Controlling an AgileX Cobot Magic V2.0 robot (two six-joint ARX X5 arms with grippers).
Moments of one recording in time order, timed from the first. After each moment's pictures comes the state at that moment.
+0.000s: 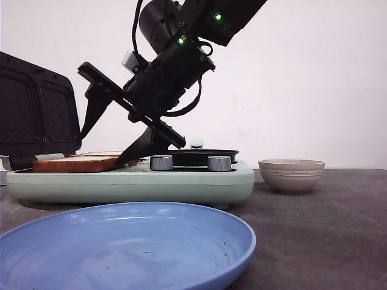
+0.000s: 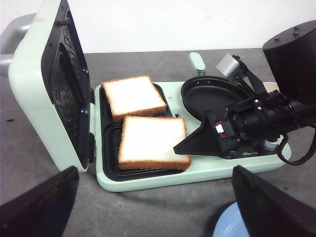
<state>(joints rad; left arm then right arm) -0.15 0.41 0.73 -0.62 0.18 -0.04 0.77 2.03 1.49 -0.13 -0.34 0.60</state>
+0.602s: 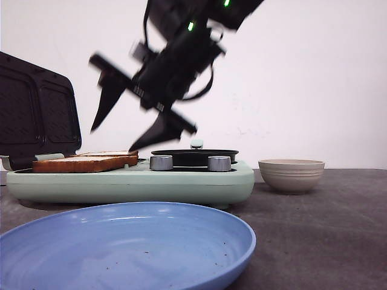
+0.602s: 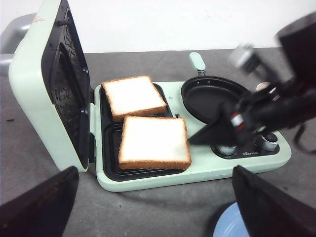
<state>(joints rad) -0.15 0.41 0.73 -0.62 0.18 -0.04 0.73 1.93 1.49 -0.23 -0.33 0.51</state>
